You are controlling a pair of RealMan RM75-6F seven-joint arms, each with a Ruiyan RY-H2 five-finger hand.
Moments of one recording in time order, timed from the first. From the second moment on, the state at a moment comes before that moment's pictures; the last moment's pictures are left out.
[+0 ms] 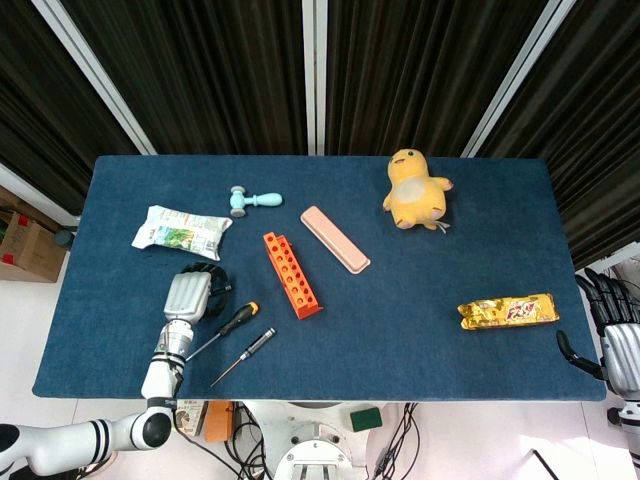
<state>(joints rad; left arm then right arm) -0.52 -1.69 -0.18 -1.49 0.98 1.19 0.45 0.04 -1.09 0.05 -1.51 -1.62 1.61 0.29</state>
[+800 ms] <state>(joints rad) -0.53 -1.71 -0.20 -1.45 0.93 1.15 0.47 0.04 -1.09 0.05 -1.51 -1.62 1.62 0.29</state>
